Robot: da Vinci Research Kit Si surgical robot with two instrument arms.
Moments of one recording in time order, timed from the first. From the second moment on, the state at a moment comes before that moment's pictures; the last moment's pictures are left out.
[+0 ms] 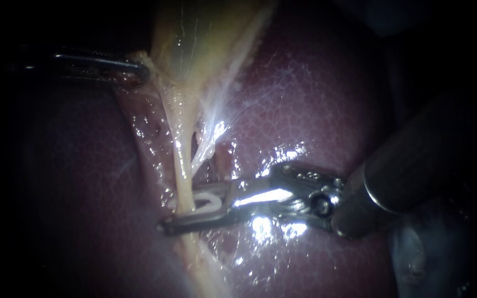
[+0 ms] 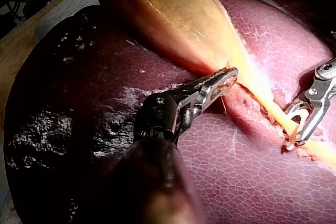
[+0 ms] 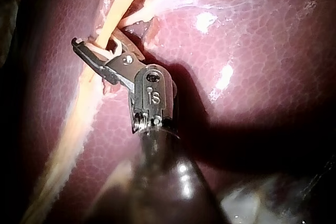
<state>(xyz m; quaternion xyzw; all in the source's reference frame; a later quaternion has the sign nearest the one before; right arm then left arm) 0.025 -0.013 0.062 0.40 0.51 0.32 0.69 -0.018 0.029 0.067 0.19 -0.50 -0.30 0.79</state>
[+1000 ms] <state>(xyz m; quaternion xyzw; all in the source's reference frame) 0.017 -0.013 0.062 0.40 0.51 0.30 0.70 -0.017 0.029 0.067 0.20 -0.50 -0.30 0.79</state>
